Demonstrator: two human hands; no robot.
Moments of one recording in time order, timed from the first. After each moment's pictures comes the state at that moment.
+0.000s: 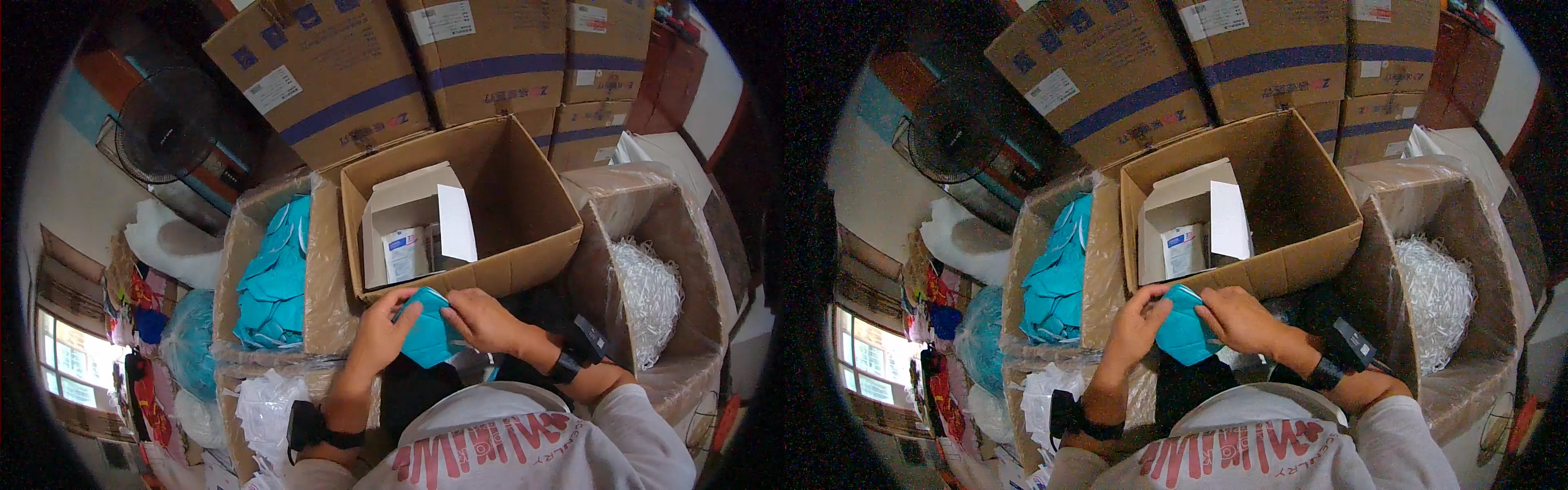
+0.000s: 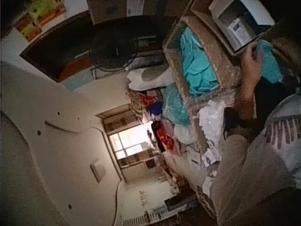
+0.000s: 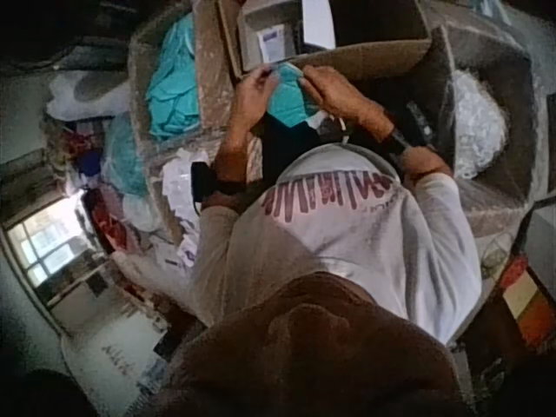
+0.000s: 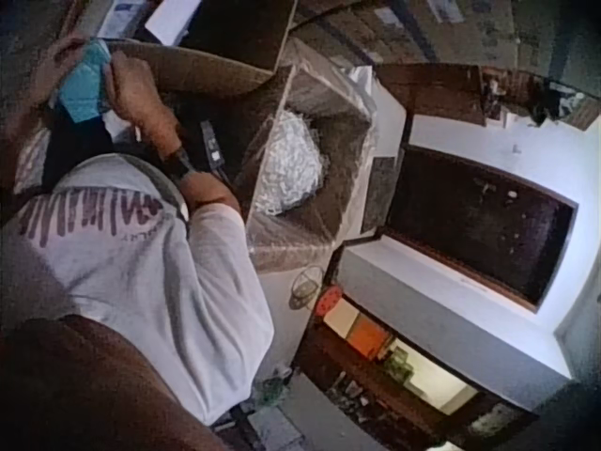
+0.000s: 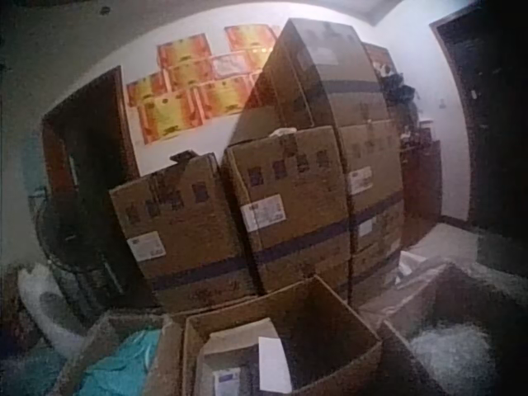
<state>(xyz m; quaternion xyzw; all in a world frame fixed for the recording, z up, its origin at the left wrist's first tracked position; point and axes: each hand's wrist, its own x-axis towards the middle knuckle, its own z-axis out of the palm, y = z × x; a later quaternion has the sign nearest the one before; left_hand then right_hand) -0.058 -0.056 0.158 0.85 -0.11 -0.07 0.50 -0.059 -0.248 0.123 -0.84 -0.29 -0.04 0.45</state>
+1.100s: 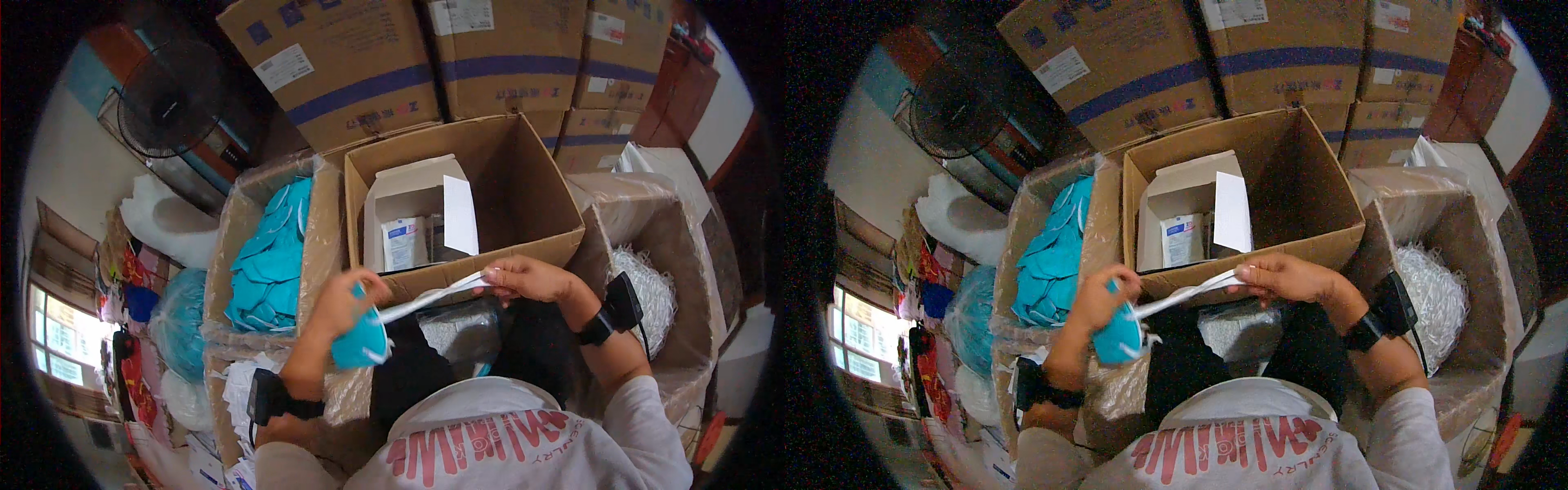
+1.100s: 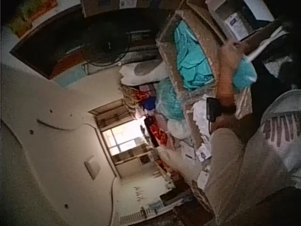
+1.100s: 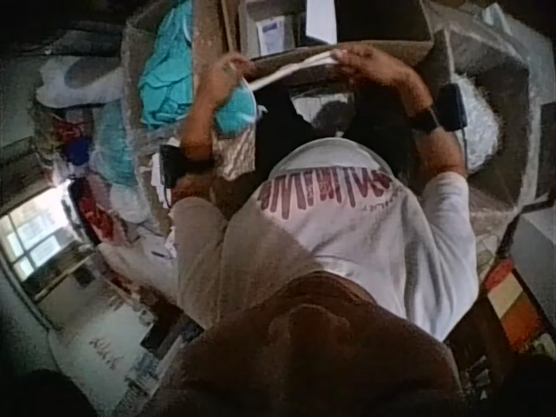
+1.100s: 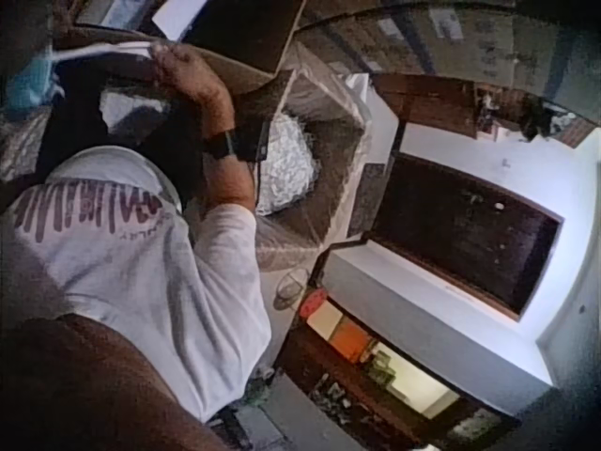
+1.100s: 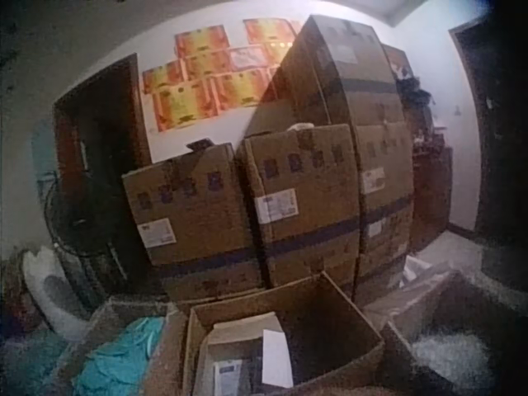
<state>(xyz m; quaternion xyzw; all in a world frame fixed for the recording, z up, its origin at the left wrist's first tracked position) -0.033 -0.004 0.183 0.90 -0.15 -0.08 0.41 -0.024 -0.315 0.141 -0.63 -0.16 0.38 0.66</state>
